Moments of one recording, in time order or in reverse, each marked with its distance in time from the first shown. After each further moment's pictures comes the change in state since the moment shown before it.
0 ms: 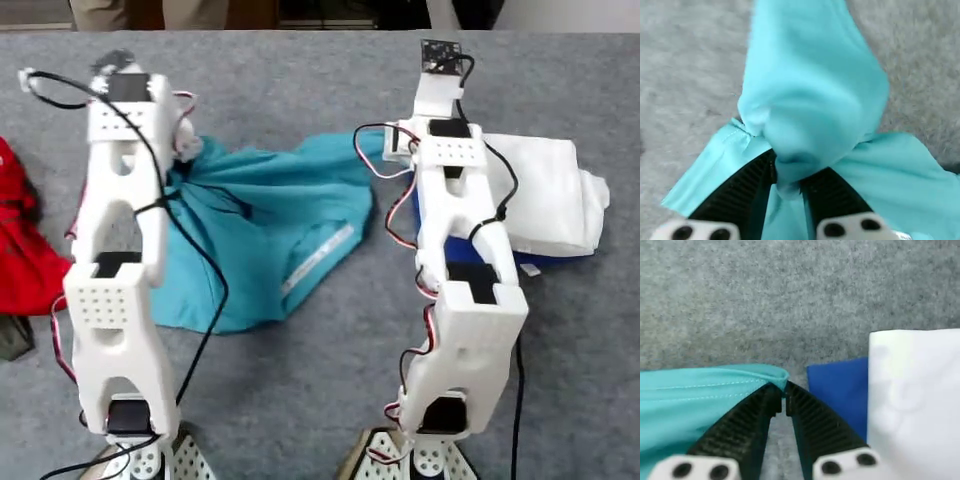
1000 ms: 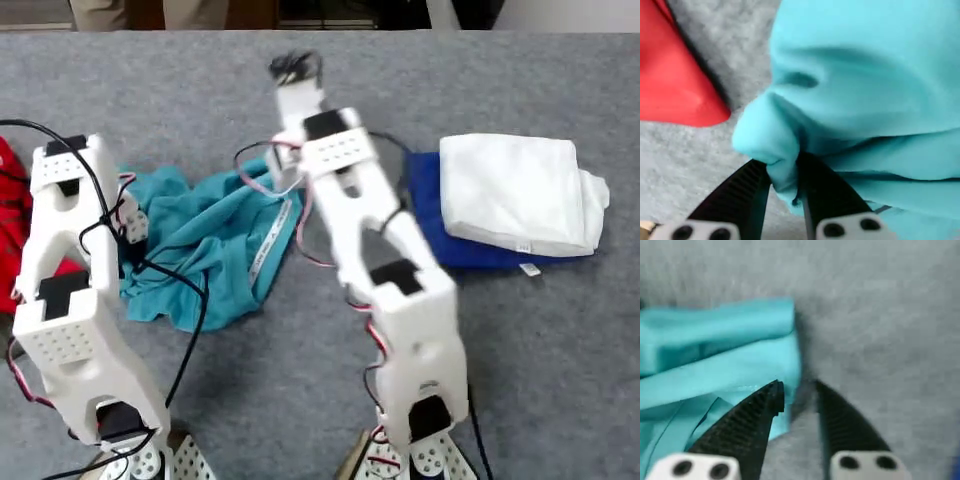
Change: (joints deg) left arm -12.3 -13.1 47.1 -11.3 -13.0; right arm -25.0 10.4 -18.3 22.2 -0.7
